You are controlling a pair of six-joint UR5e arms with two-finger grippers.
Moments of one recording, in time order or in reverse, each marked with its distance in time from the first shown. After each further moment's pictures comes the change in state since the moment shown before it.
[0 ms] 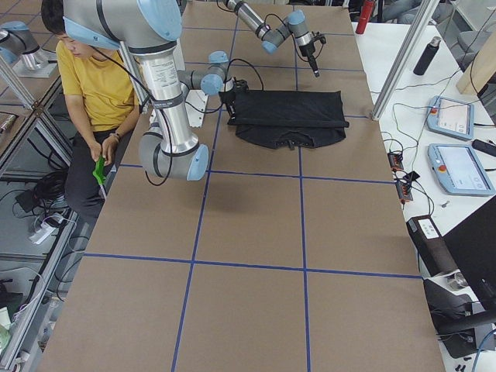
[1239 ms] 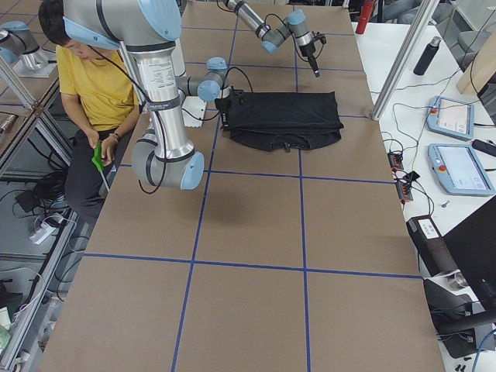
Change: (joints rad) left arm 0.000 -0.004 0.000 0.004 0.000 -0.006; right arm 0.002 -0.111 0.081 0.001 0.080 0.257
